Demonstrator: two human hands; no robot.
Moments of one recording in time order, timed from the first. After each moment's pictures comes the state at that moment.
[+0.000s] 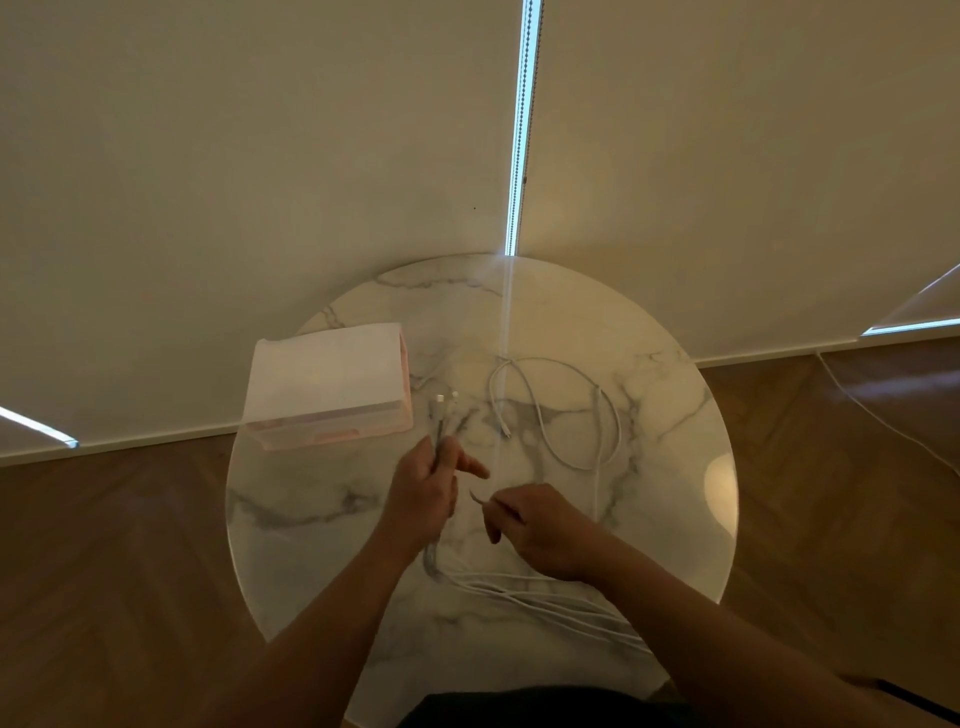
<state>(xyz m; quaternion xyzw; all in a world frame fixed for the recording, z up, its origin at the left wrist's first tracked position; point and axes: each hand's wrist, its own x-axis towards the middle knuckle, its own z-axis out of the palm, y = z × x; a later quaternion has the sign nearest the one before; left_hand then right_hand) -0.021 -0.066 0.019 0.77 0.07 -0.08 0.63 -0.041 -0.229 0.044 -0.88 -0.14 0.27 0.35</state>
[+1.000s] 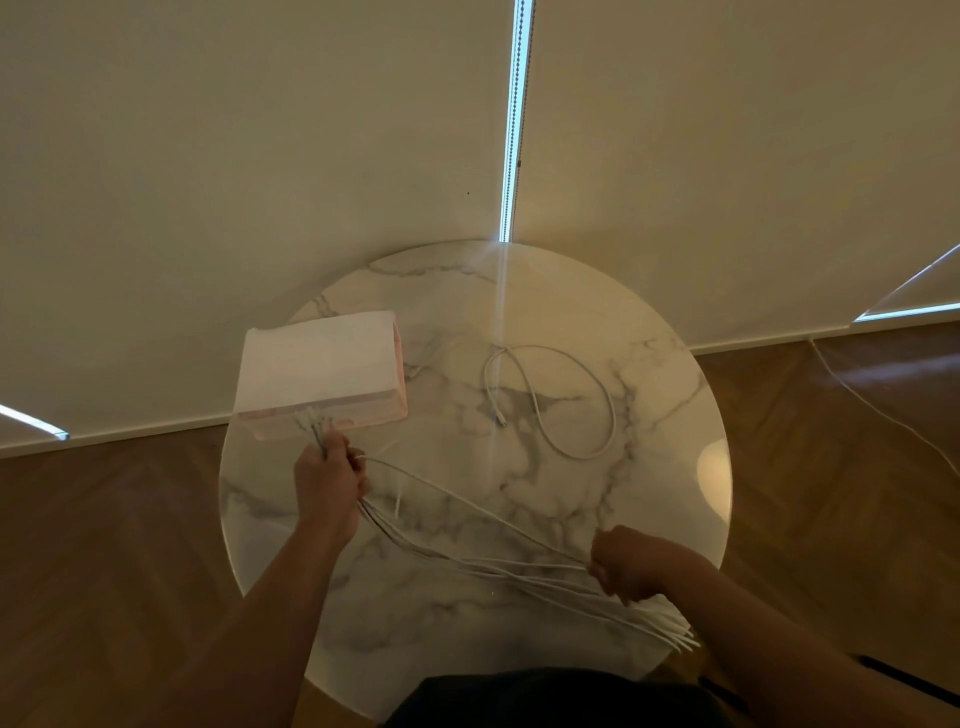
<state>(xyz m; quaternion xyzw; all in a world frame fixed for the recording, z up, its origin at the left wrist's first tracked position) 0.001 0.005 -0.021 0.60 0.34 0.06 0.72 -0.064 -0.325 -0.030 -0.85 -0.11 0.52 0.05</state>
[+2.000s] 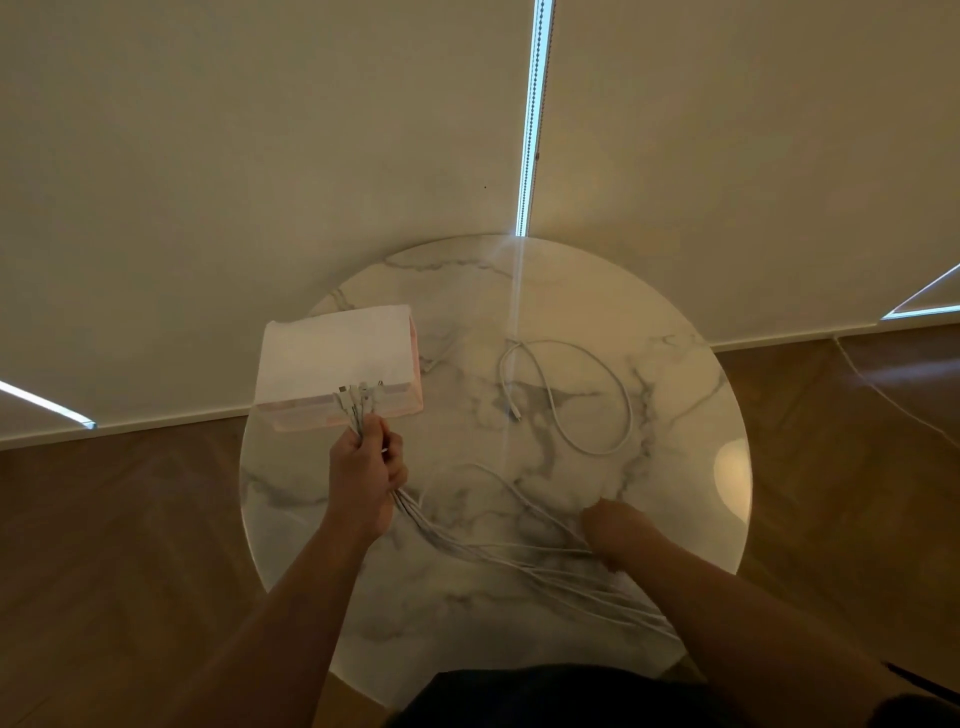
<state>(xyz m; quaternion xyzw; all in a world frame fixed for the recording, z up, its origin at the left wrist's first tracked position) -0.010 -0.014 0.010 0.56 0.25 -0.02 0.79 -0.047 -0.289 -0.052 -0.90 -0.04 0.43 -0.04</state>
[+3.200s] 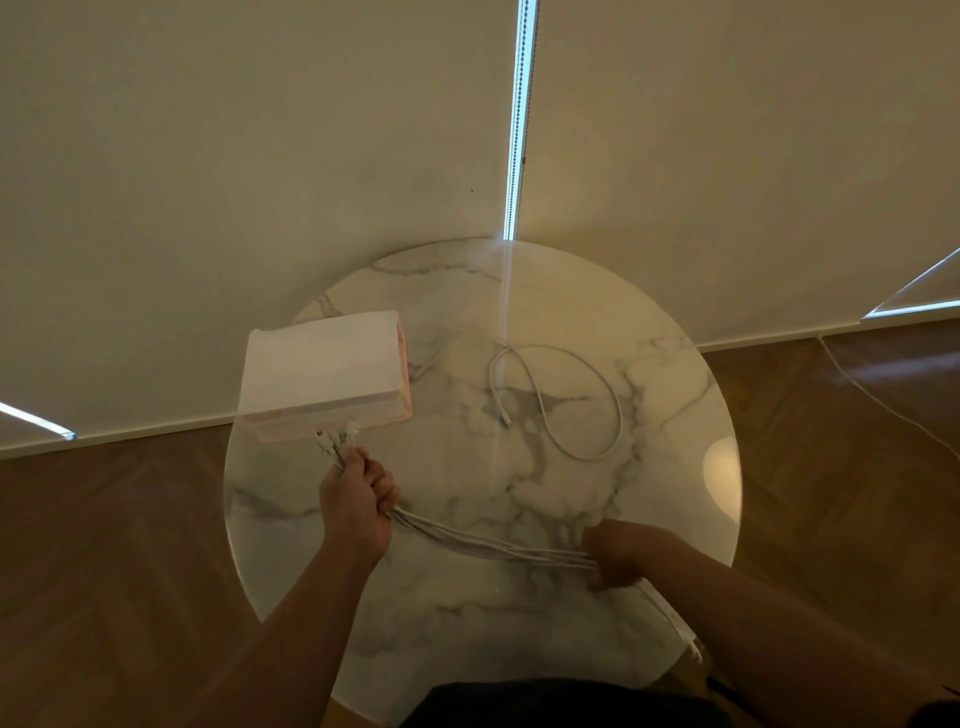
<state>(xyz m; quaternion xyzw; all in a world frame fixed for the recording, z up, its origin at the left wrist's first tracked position) -0.014 -0.016 -0.020 0.42 0.34 0.00 0.84 -0.043 -0.309 -0.051 -0.85 -0.14 0.50 -0.02</state>
